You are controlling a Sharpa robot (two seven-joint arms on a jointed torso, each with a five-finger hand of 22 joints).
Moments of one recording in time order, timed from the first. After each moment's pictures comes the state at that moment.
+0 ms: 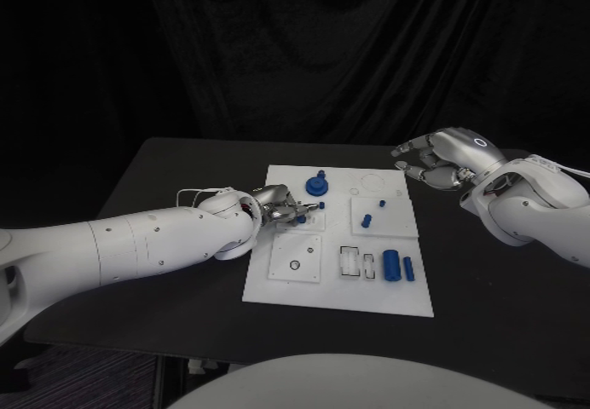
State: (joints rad) left arm 1.16 -0.62 -0.21 1.32 -1.18 -0.30 -0.21; left_hand 0.82 0.17 -0.13 0.29 0.12 1.06 0.03 0.24 1.20 1.47 -0.03 1.57 1.31 1.46 -0.08 1.57 1.31 0.05 1.44 0.04 1.37 1.31; right arm 1.34 -0.95 -0.25 1.51 -1.47 -0.60 0.08; right_hand 1.38 0.01 0.27 0.19 0.39 0.85 0.11 0.07 0.17 1.47 0.01 1.57 1.31 1.47 -0.06 1.57 1.31 0.02 1.47 0.06 1.54 1.31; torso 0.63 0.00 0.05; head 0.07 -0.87
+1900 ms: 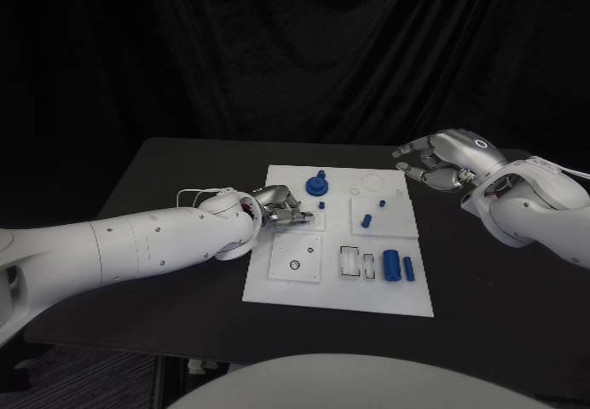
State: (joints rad) left arm 1.16 -0.62 -0.21 1.32 -1.18 -0.29 -0.21; left_hand 1.23 0.17 -0.14 0.25 0.26 0.98 0.02 0.36 1.31 1.46 -0.04 1.58 1.31 1.47 -0.08 1.57 1.31 0.05 1.45 0.03 1.37 1.31; right arm 1.34 -0.95 -0.25 1.50 -1.47 -0.60 0.08; right_hand 1.38 0.01 0.27 0.19 0.39 0.85 0.11 0.07 0.17 1.47 0.01 1.57 1.31 1.47 -0.06 1.57 1.31 0.02 1.47 0.06 1.54 1.31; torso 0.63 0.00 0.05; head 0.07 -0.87
